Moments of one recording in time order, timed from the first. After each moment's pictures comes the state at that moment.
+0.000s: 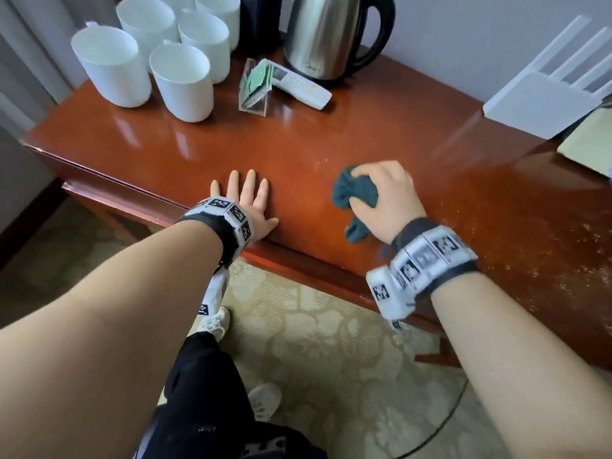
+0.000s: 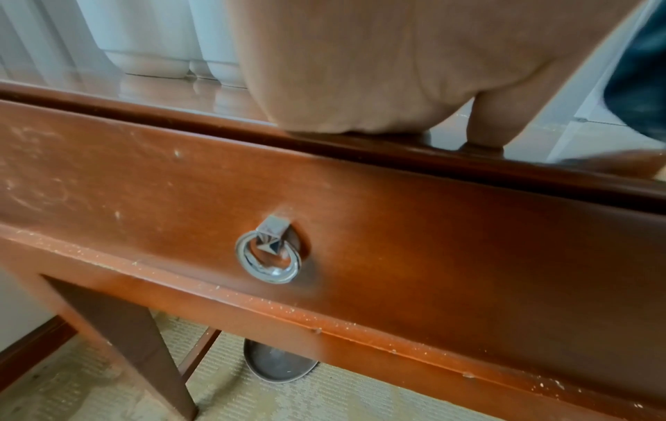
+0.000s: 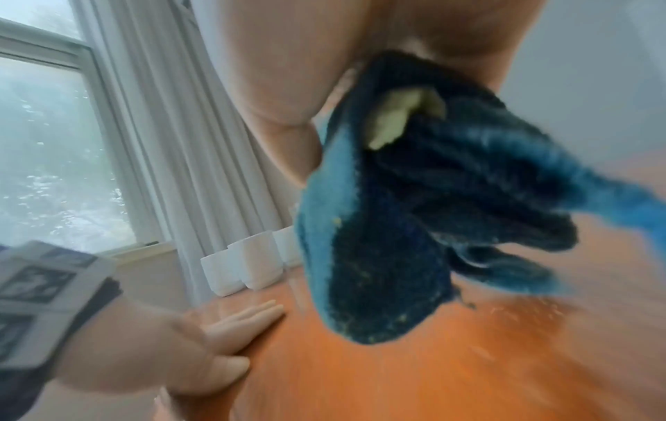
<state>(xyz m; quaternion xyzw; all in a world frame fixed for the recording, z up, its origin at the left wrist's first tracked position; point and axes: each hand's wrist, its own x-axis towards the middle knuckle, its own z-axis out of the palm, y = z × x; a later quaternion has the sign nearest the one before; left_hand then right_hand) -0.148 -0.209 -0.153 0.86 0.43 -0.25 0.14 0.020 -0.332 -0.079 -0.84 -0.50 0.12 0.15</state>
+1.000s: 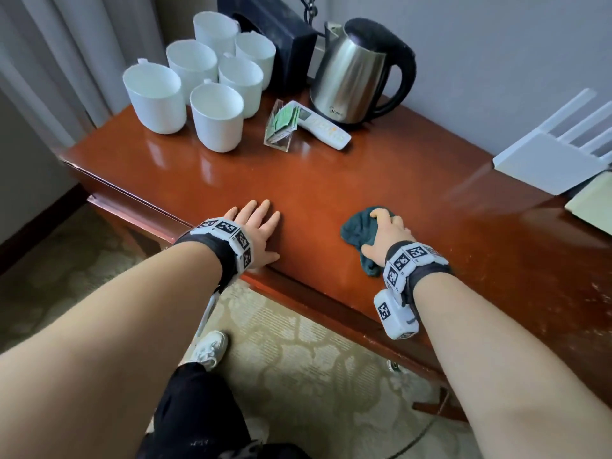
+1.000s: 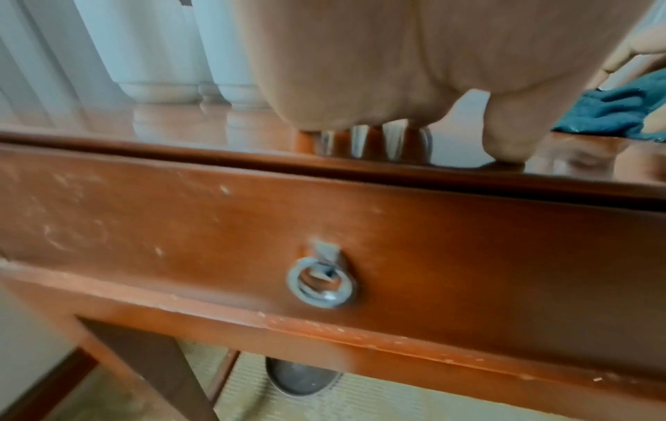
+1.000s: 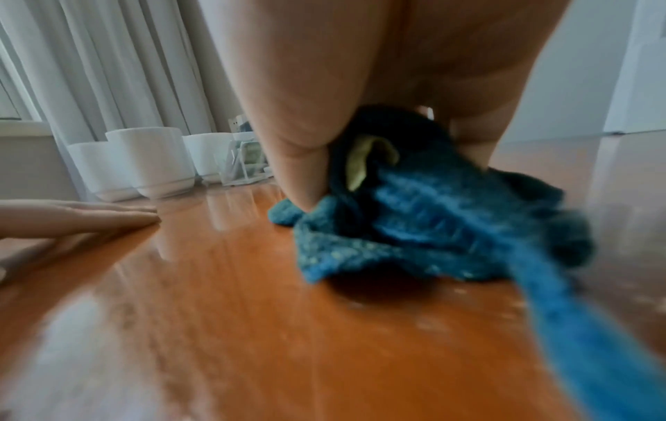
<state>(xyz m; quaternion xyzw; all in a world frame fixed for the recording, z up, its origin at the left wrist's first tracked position) -0.166 -0.190 -0.148 0.88 0.39 -0.22 0.14 0.045 -0.294 -0.116 -0.90 -0.39 0.20 -0.06</state>
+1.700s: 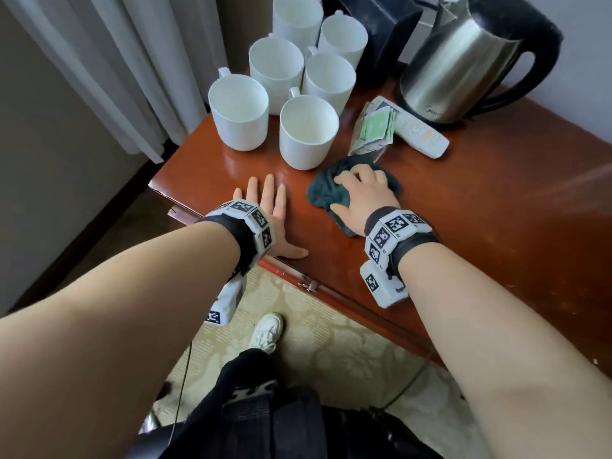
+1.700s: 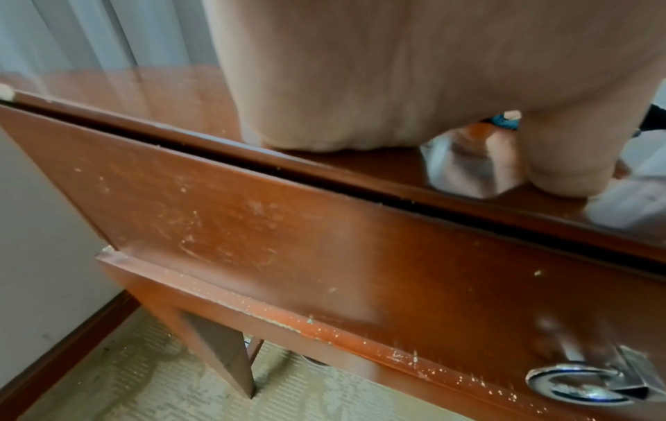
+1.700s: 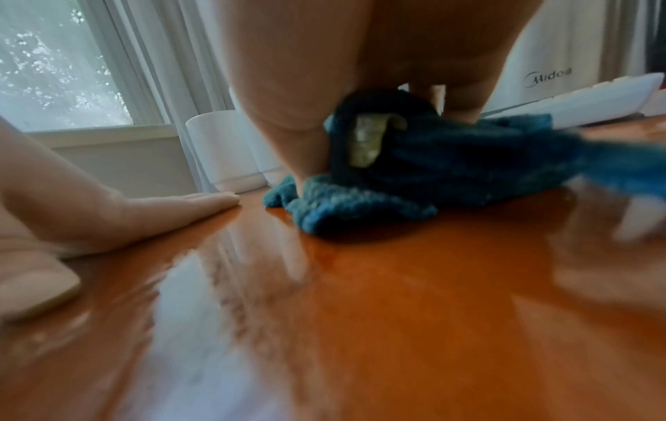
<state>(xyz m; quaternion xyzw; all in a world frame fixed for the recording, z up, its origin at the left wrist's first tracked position) -0.233 -0.076 -0.156 0.83 0.46 -0.26 0.17 -0.062 -0.120 -0.134 -0.79 -0.60 0.17 -0.02</state>
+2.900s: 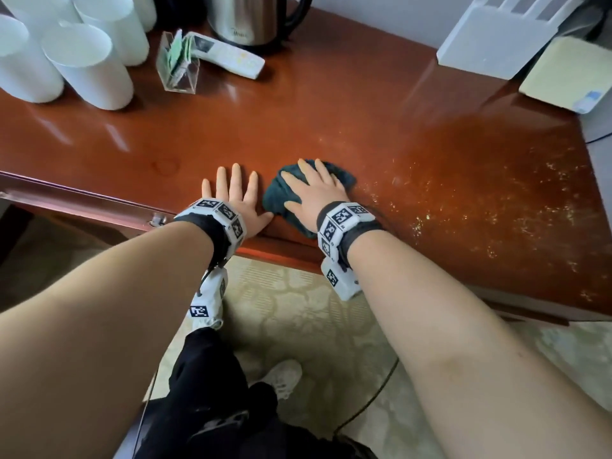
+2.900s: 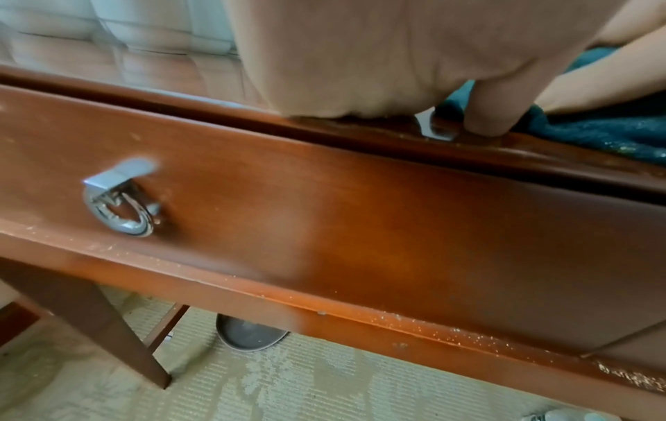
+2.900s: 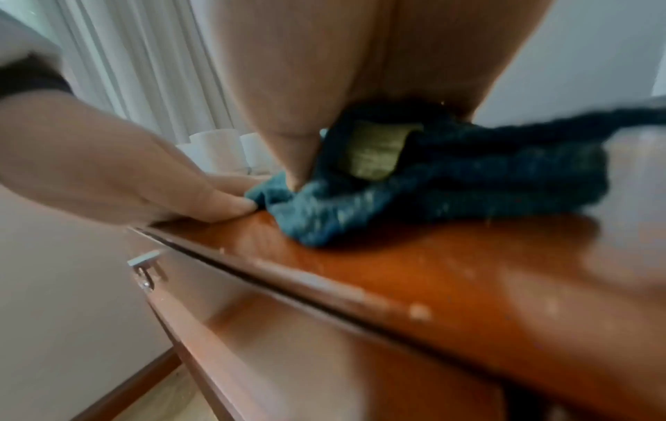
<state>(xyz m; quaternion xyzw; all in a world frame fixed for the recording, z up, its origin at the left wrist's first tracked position) -0.087 -0.273 -0.160 0.87 0.41 -0.23 0.11 0.040 -0.351 -0.139 -0.81 -0.54 0.20 -0.07</state>
